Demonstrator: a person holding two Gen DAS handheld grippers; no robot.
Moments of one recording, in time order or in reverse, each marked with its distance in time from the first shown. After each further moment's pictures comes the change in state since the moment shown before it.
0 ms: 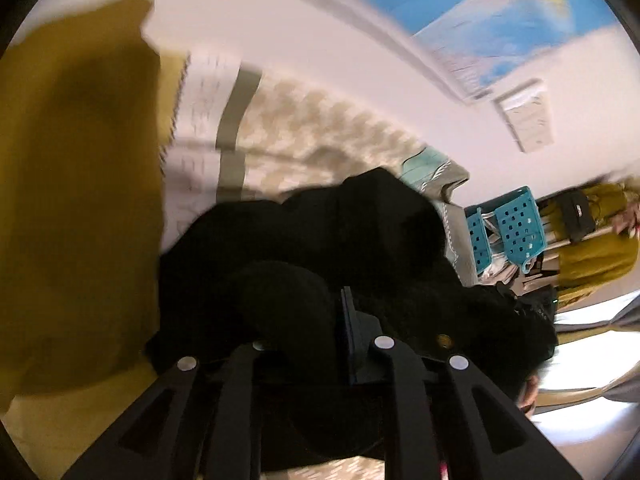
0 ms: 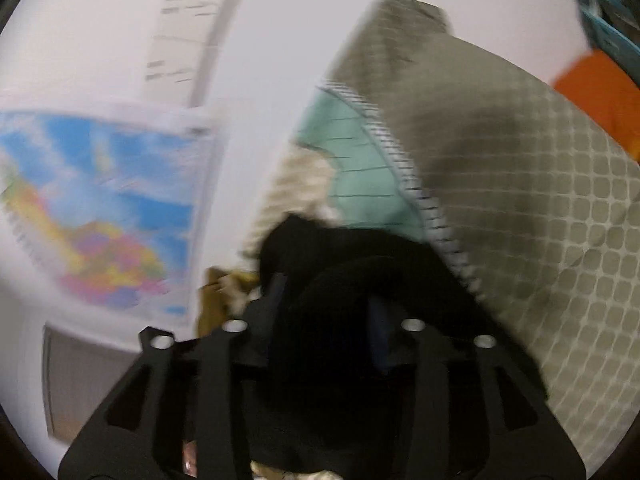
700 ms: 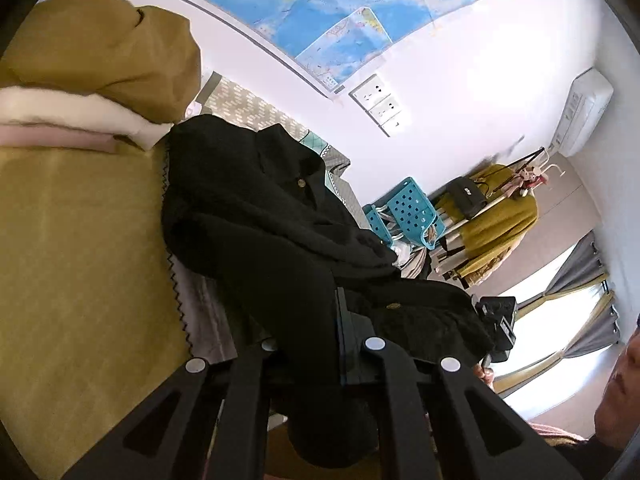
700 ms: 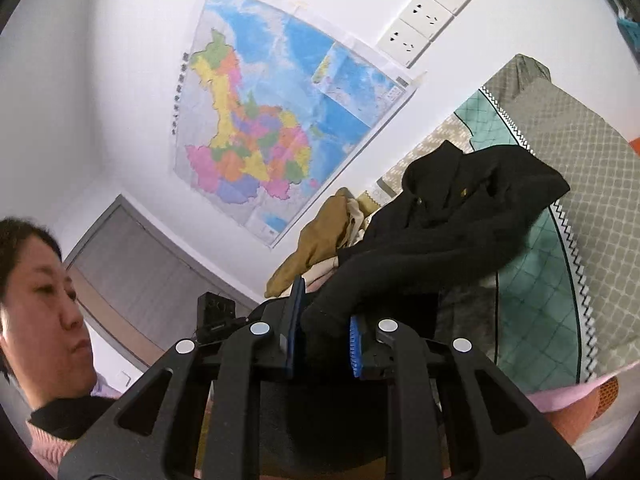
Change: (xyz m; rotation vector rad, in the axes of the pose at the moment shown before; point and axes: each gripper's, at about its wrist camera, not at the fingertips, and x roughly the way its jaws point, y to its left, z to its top) left arm -0.120 0.016 -0.255 0.169 -0.291 -0.301; right arm -0.170 0.047 -0.226 -0.451 -0.072 0.364
